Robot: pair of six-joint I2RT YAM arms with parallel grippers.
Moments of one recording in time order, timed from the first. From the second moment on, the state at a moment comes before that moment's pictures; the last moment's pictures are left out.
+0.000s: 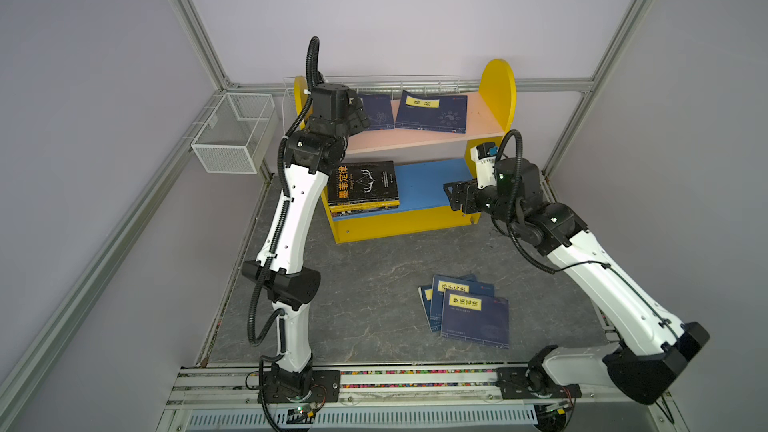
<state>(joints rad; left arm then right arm) -0.42 2.03 2.63 -0.92 -0.41 -0.47 0.58 1.34 1.51 -0.60 0.08 0.26</state>
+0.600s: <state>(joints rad) -0.40 2.10 2.61 -0.76 -0.50 -0.44 0.55 1.34 1.48 -0.60 0.08 0.26</state>
